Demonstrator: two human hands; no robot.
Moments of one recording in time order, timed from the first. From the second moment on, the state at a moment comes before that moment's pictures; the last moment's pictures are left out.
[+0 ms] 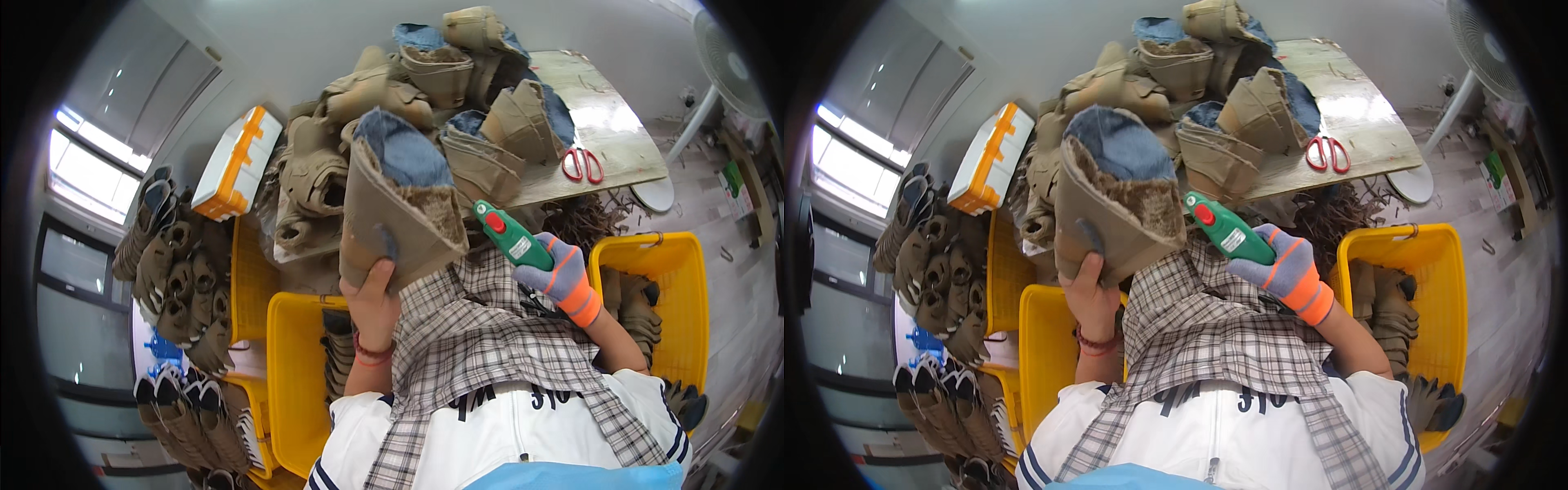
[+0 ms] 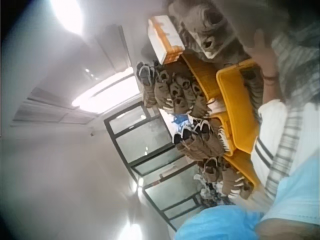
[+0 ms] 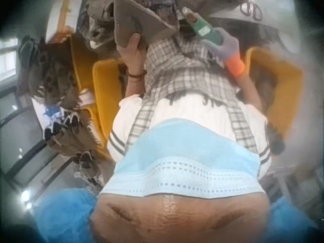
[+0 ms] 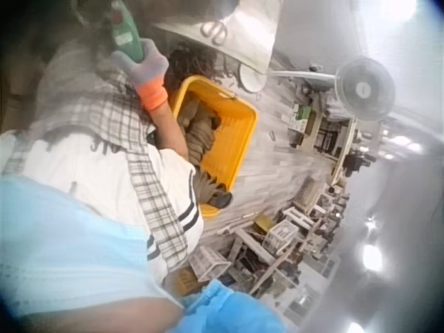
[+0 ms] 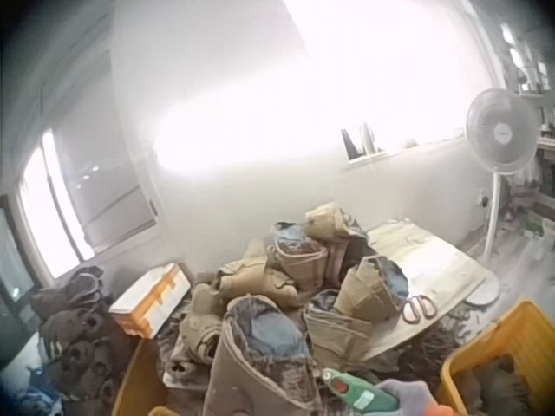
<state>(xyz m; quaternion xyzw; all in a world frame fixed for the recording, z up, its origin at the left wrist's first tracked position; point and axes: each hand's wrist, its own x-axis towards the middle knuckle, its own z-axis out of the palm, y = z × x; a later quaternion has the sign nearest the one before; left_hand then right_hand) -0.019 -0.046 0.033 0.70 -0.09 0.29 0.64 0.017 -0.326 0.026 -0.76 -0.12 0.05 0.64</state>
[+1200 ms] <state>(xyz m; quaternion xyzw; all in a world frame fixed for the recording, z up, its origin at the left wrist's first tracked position) 0.028 -0.074 0.021 0.86 -0.22 0.38 0.28 0.037 -0.309 0.082 -0.69 -0.11 0.04 0.71</state>
